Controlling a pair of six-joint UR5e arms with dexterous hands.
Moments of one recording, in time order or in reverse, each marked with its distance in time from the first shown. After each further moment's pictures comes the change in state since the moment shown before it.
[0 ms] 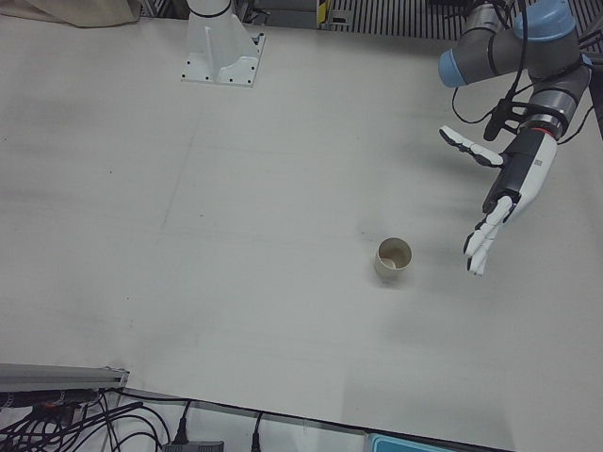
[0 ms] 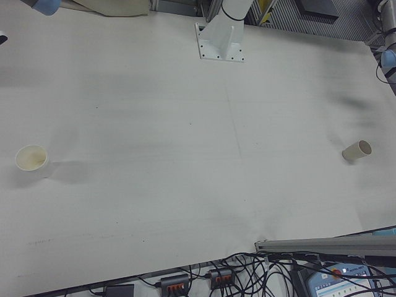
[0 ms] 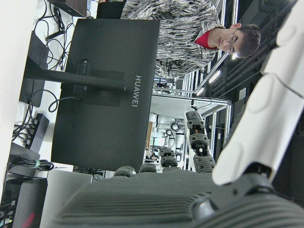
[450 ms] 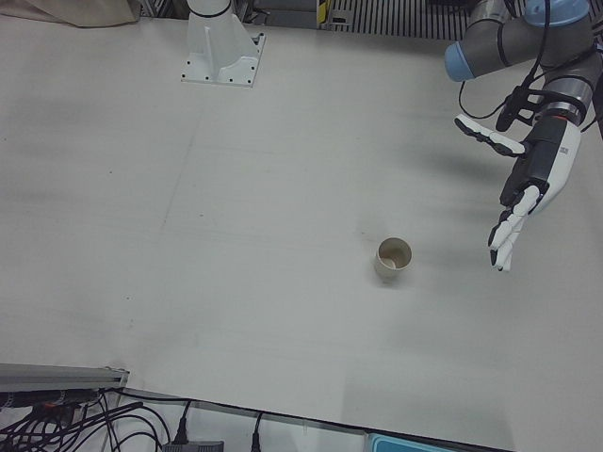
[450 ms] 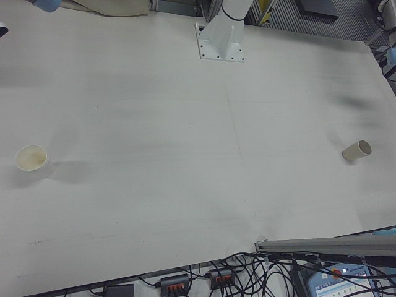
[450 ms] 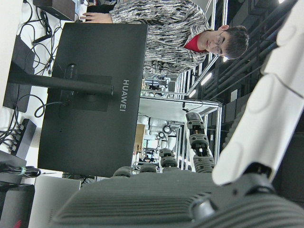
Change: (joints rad) left arm -0.067 -0.001 -0.035 0.029 0.004 -0.062; right arm 0.011 0.001 0.028 -0.002 0.000 0.009
